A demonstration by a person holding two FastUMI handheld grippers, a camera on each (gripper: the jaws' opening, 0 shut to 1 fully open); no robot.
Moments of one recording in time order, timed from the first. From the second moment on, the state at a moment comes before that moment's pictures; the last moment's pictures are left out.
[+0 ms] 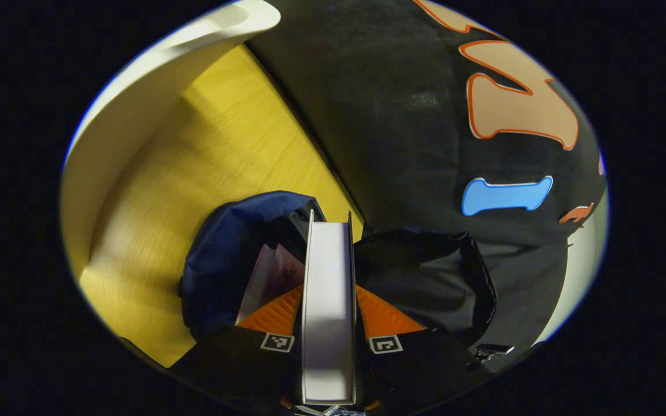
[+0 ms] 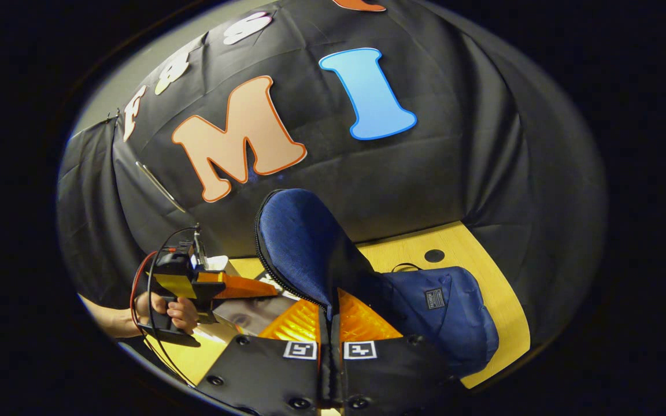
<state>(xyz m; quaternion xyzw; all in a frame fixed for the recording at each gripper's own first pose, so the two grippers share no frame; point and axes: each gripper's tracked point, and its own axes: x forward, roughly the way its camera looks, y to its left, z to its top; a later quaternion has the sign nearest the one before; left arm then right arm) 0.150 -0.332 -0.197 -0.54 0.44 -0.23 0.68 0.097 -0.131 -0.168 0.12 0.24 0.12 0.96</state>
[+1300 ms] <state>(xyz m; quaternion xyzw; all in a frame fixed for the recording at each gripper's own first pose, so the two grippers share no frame) 0.110 -0.425 -0.256 -0.42 0.56 -0.20 0.68 0.098 -0.136 -0.171 0.12 0.24 0.12 0.95</state>
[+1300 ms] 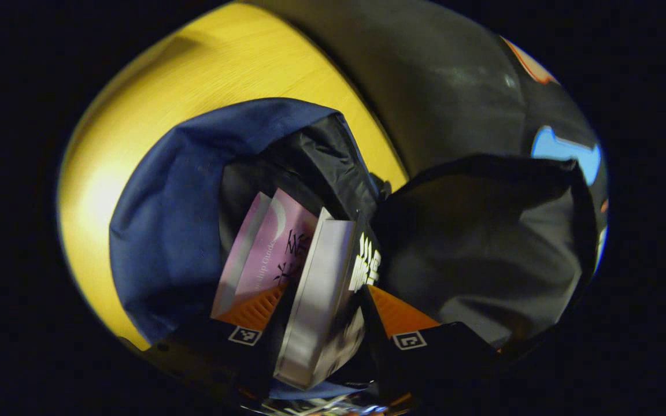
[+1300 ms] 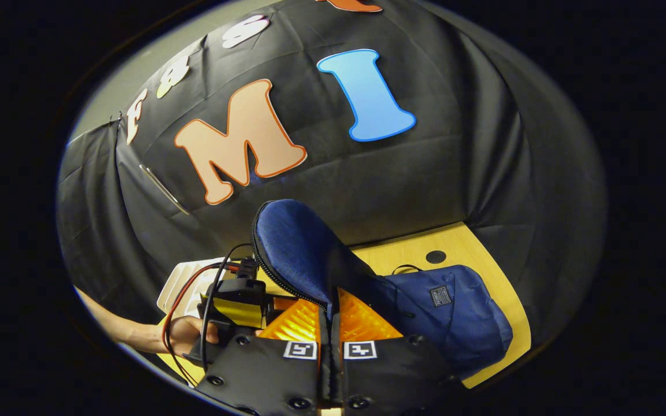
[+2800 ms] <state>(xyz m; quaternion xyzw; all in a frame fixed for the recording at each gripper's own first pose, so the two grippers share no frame) 0.090 -0.092 -0.044 0.00 0.14 -0.12 0.98 0.050 -0.083 -0.227 0.03 0.30 0.11 0.95</state>
